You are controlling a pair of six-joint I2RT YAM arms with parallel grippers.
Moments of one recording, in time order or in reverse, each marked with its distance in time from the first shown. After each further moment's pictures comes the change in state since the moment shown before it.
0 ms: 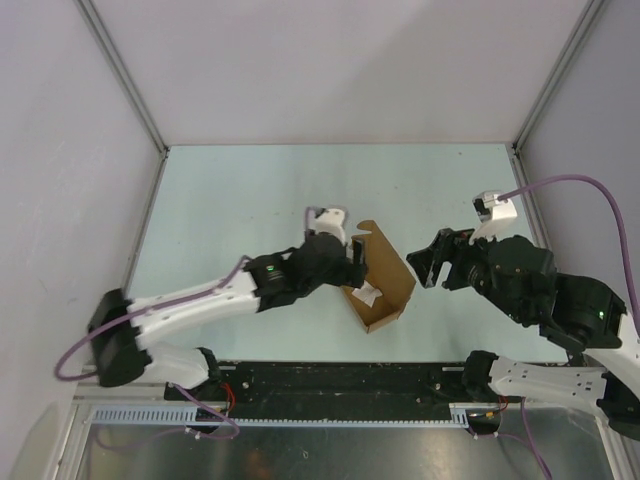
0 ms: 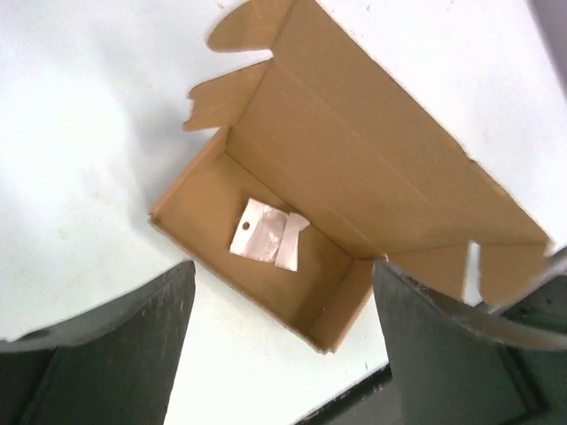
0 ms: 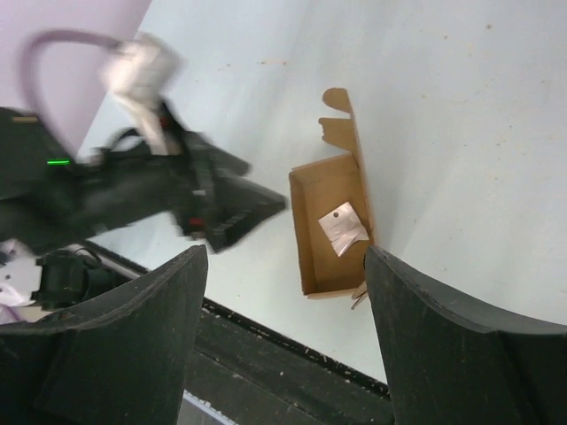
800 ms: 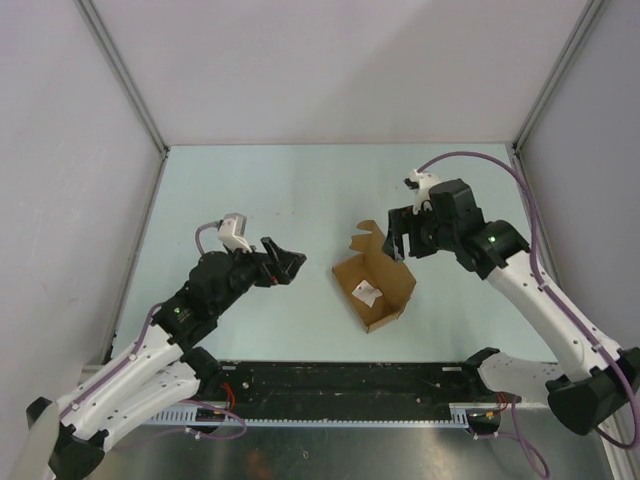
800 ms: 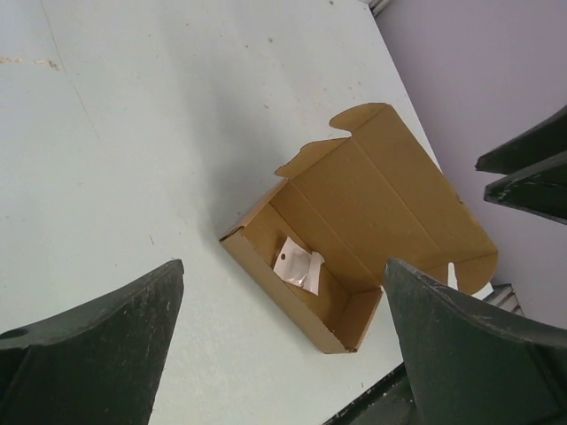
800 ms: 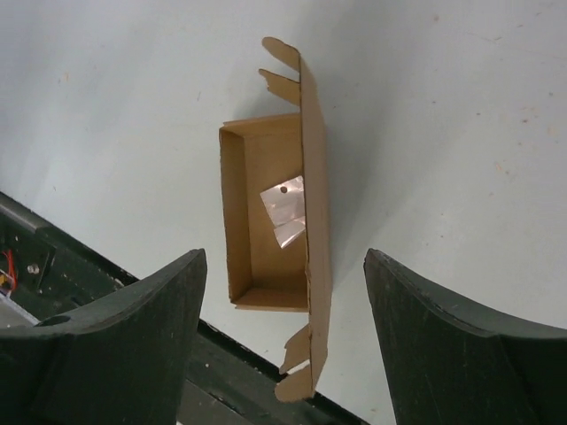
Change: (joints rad) left arm 0.393 -0.764 -0.514 0.166 0.246 -0.023; right arm -0.559 0.323 -0.156 0.188 -0.615 -0.358
